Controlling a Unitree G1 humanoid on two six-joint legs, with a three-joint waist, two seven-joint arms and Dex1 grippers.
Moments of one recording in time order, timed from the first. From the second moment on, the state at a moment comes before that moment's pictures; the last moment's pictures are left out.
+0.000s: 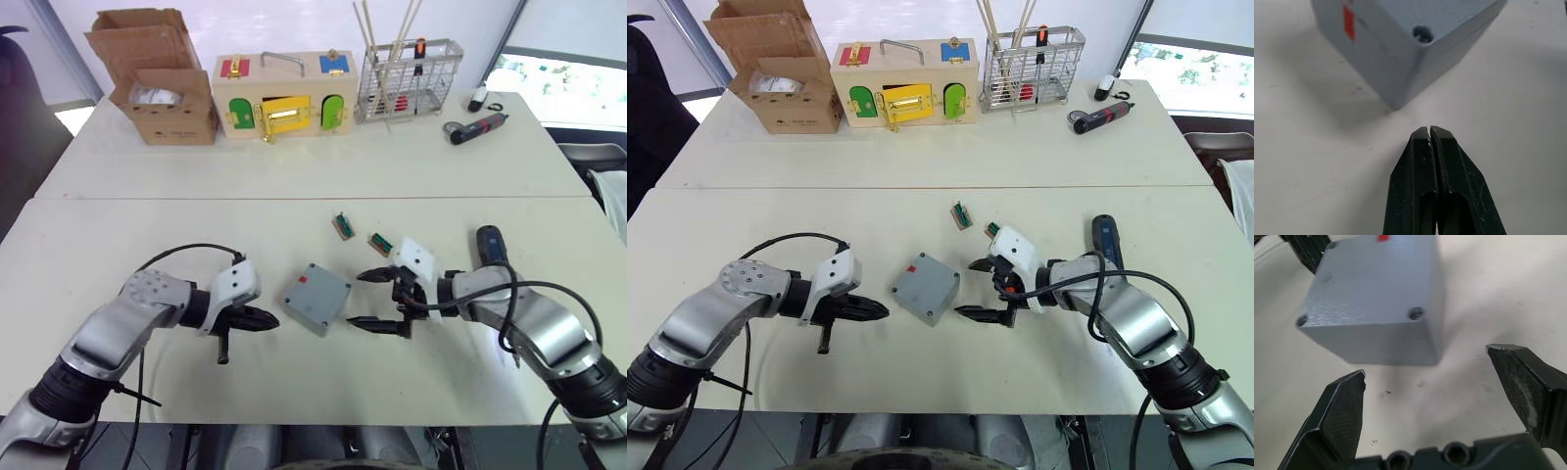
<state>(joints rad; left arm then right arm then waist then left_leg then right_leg) -0.26 0.80 -0.25 -0.36 -0.36 0.70 -1.12 -0.33 -0.81 0.31 -0.38 0.42 0.65 0.90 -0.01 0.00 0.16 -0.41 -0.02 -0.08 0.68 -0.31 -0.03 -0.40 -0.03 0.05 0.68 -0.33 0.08</state>
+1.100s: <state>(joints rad) -0.40 0.61 -0.25 -0.20 -0.29 0.64 -0.95 -0.24 -0.76 0.29 -0.53 0.46 0.80 0.92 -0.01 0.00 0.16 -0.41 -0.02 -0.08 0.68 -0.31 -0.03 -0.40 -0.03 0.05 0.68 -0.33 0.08</state>
